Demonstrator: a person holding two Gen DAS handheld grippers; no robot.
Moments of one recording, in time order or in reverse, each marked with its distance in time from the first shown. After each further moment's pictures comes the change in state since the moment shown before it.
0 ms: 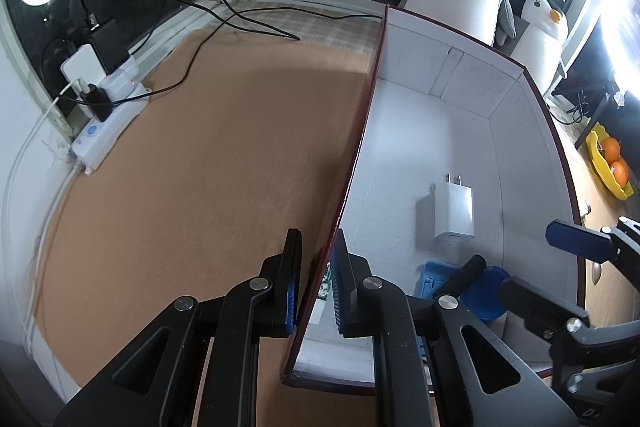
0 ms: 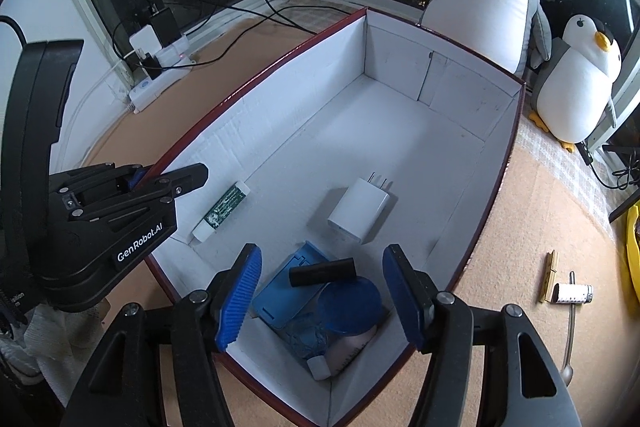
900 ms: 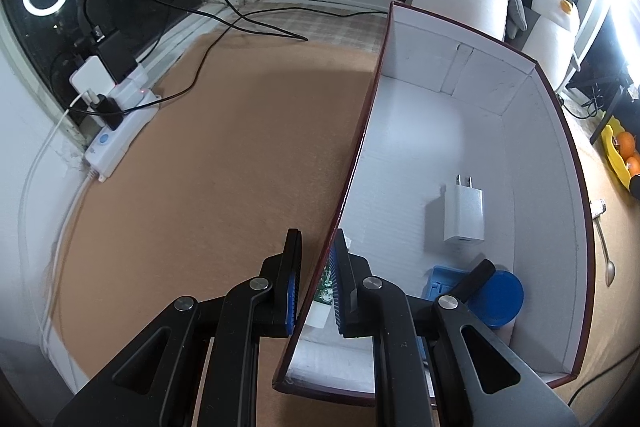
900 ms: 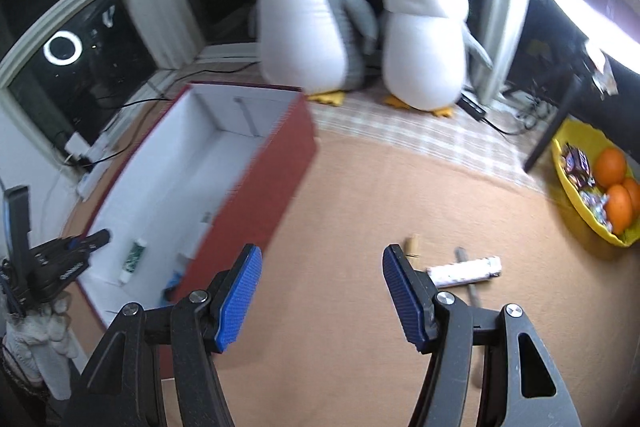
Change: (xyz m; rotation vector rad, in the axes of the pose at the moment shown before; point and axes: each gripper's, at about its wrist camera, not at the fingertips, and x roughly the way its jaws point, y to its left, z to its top) left arm 0.000 -0.013 0.009 0.017 0.020 0.081; right arm -0.059 -0.174 -0.026 0.293 -0.097 -0.076
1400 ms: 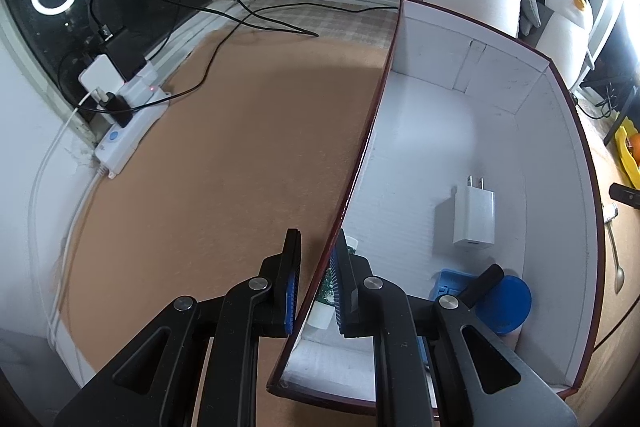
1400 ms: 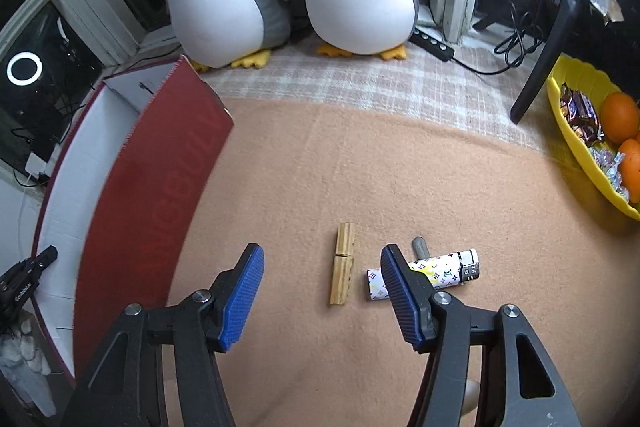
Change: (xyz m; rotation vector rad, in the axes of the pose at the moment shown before) left arm 0.002 -0.005 0.004 -0.010 0.019 0.056; right arm 0.065 -0.073 0.002 0.108 0.130 -0.012
